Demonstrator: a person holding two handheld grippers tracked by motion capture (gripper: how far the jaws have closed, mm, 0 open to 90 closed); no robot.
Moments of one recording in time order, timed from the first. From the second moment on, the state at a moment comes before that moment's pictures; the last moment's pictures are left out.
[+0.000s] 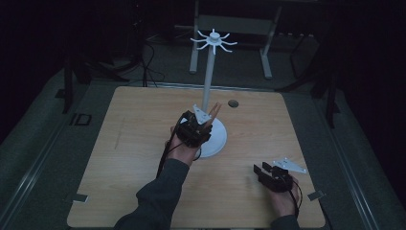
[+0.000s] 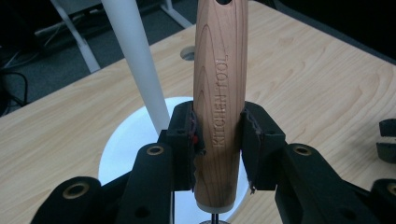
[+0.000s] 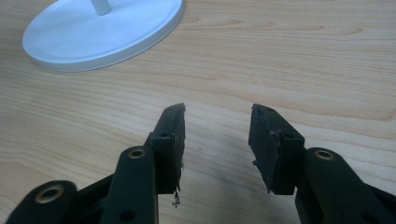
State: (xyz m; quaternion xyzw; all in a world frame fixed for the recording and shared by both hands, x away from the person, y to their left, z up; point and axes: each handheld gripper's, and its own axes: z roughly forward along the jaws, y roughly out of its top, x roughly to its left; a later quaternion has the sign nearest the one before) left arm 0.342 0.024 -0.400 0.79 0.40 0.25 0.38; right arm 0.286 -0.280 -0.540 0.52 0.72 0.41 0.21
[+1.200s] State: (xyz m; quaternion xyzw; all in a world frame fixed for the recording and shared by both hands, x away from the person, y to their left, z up) left arm 0.333 0.030 -0.367 0.72 0.43 0.31 0.45; right arm 0.286 -0.281 -0.541 0.53 0.71 0.41 0.21
